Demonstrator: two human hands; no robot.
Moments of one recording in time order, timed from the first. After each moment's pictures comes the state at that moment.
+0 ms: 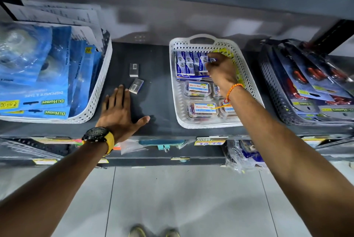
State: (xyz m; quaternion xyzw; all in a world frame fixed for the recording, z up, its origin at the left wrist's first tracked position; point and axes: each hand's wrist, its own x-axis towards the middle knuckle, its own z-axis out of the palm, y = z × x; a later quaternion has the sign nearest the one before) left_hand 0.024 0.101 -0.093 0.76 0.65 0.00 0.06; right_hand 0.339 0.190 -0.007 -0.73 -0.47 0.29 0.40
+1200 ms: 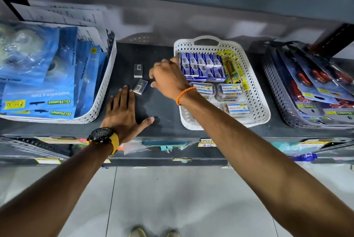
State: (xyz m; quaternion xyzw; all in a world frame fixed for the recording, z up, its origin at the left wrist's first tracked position) left_hand 0.025 0.100 -0.091 0.76 0.65 0.02 0.07; right_hand 0.202 0.188 -0.007 -0.53 -0.85 -0.02 0.06
